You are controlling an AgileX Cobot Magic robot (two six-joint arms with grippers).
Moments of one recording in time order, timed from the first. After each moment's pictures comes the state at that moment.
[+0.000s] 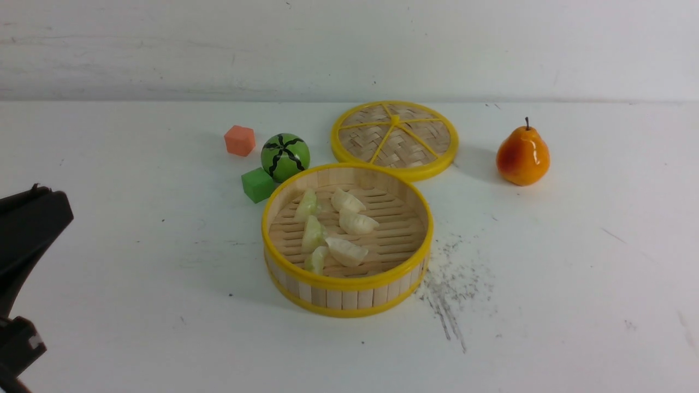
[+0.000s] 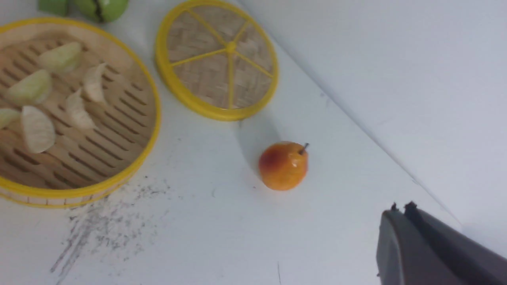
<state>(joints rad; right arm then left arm) 0.44 1.46 -2.02 -0.23 1.27 -0.31 -0.47 0.48 -0.50 0.35 0.13 -0.36</state>
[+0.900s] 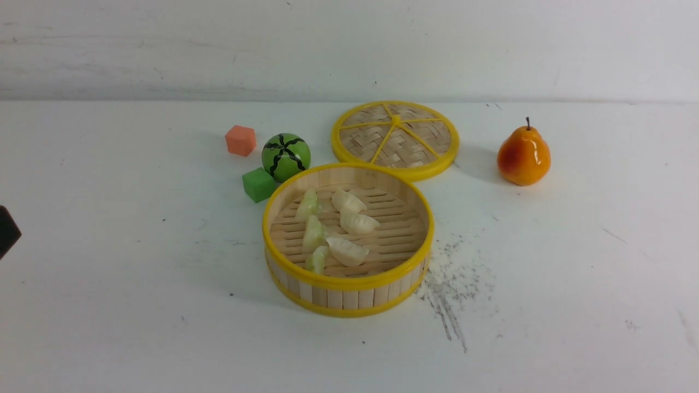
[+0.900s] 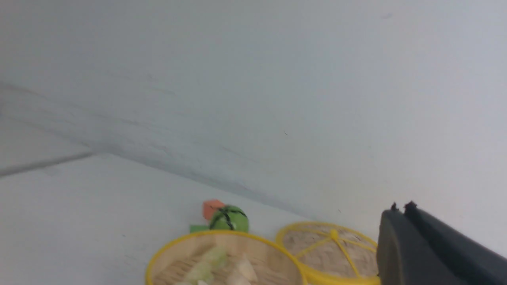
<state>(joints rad) 0.44 0.27 -0.13 -0.28 -0.38 0.28 -0.47 0.34 -0.50 0.23 0.21 -0.36</state>
